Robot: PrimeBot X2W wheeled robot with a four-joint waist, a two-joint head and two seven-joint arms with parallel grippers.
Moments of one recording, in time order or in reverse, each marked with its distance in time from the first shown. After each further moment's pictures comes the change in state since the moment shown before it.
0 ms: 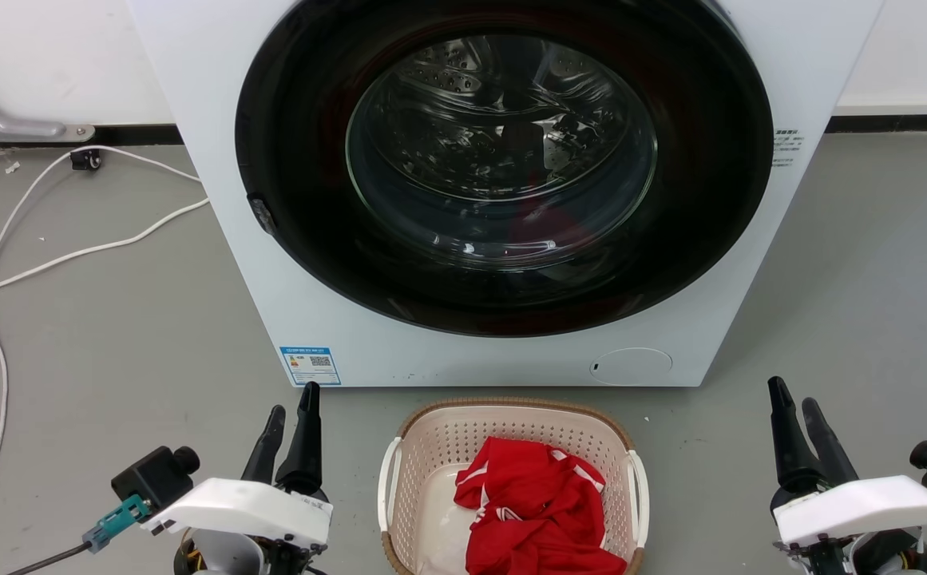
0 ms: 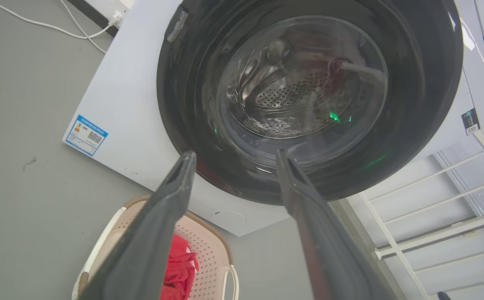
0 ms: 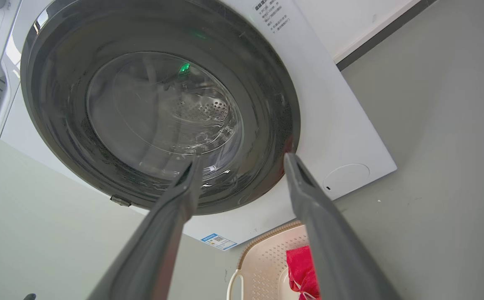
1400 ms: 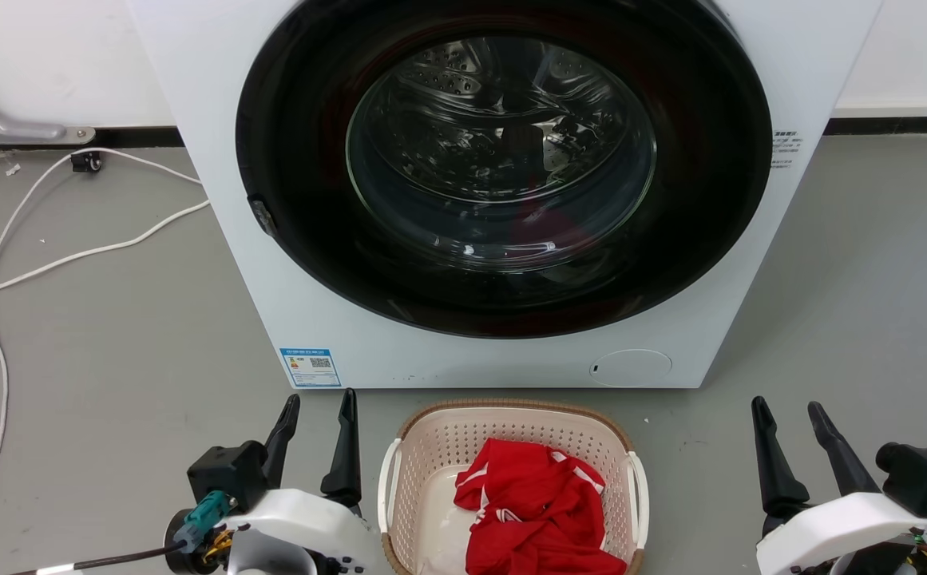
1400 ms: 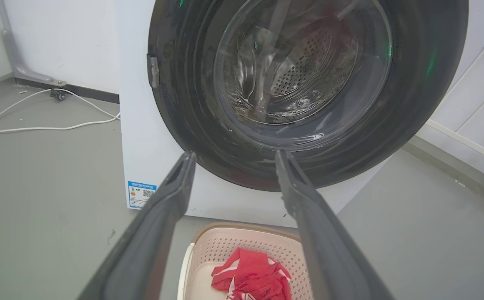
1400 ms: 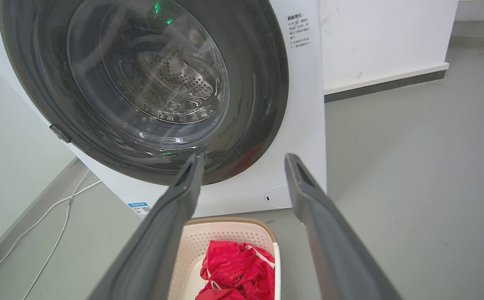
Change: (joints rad) left arm -0.004 0.000 -0.078 0.025 0.499 0.056 -0.110; right arm 0.068 0.000 0.003 -0.109 -0.467 0.000 0.021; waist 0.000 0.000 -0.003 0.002
